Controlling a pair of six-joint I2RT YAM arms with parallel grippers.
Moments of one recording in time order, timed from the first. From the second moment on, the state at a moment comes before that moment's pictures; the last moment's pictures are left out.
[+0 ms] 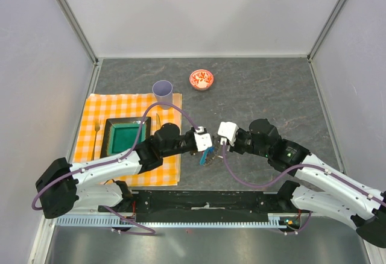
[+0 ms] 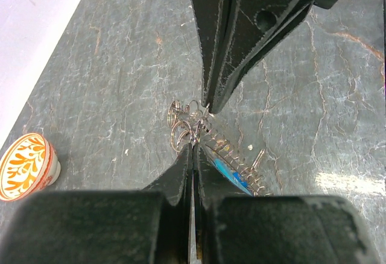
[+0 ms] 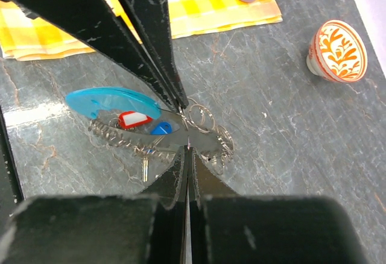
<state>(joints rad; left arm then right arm) -1.00 1.15 0.62 0.32 0.21 0.45 0.85 0.86 0.71 -0.32 -0.17 -0.47</state>
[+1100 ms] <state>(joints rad) -1.00 1.16 0.62 0.32 0.22 0.45 0.86 0.86 0.71 -0.29 -0.16 -0.47</state>
